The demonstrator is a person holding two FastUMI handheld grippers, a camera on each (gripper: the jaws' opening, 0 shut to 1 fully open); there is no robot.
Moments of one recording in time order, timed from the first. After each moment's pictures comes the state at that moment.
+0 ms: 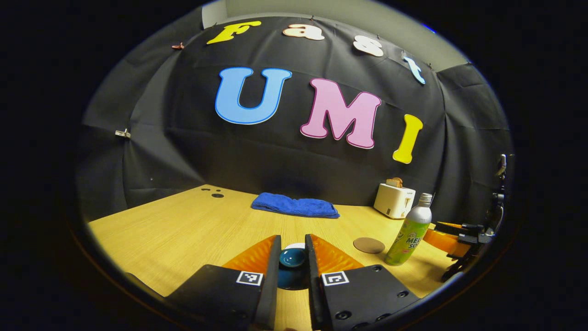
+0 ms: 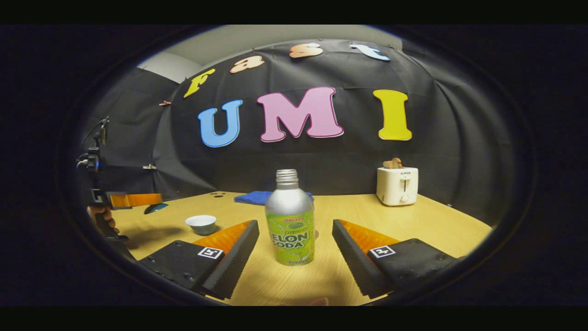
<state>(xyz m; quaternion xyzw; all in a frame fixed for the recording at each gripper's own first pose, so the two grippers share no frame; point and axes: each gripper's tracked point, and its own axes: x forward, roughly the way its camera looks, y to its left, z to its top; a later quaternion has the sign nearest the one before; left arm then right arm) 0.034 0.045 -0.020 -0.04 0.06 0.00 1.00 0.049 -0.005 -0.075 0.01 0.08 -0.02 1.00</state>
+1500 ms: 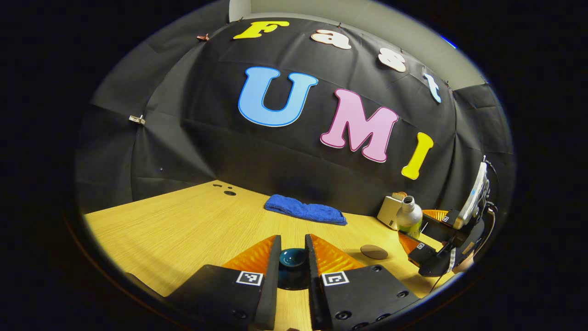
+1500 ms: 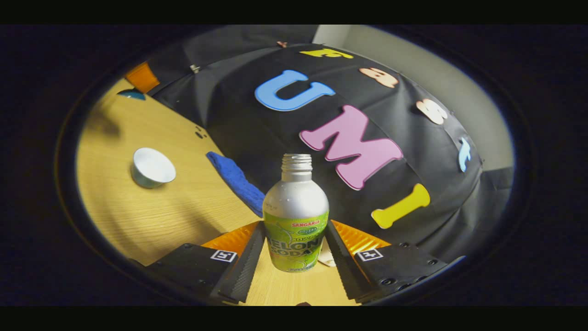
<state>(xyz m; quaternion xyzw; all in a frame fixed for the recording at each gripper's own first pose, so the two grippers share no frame) 0.025 0.102 -0.015 -0.10 0.05 0.02 0.99 0.131 0.053 -0.075 -0.49 0.07 -0.03 0.87</state>
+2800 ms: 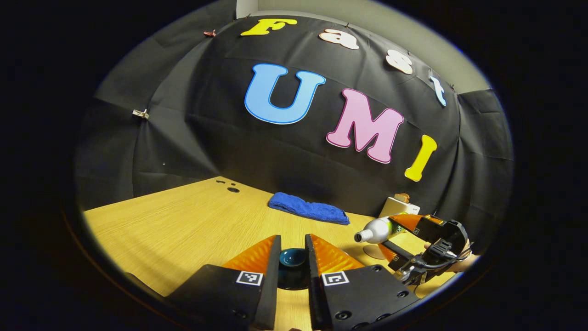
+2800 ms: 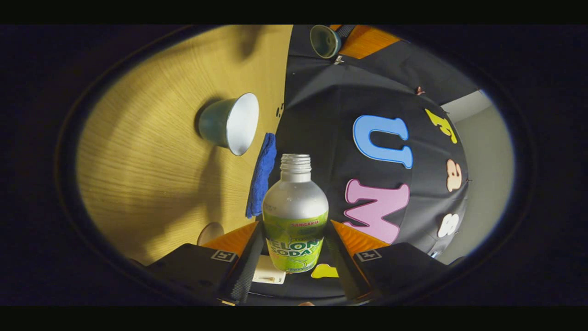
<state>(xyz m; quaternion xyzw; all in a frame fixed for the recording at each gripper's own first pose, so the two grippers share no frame) 0.024 0.110 -0.016 -0.11 0.06 0.02 0.99 0.154 0.102 -0.115 -0.78 0.05 0.06 0.63</state>
